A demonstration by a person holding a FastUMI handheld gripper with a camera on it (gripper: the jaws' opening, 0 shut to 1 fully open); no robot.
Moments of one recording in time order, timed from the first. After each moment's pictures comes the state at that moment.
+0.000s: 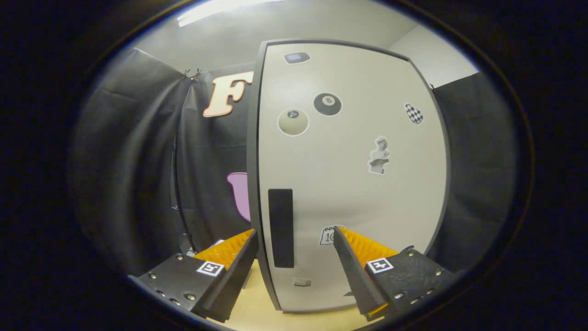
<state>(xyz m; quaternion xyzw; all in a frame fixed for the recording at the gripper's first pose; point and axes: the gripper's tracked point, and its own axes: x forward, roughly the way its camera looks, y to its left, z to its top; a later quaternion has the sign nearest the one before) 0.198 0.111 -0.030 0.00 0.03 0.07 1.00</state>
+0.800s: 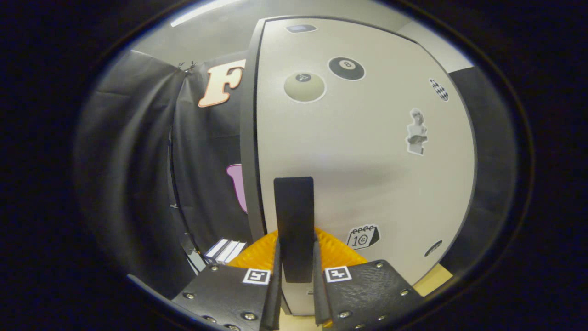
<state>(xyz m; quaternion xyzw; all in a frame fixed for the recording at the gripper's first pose) 0.241 0.134 -0.055 0.02 0.06 0.08 0.99</state>
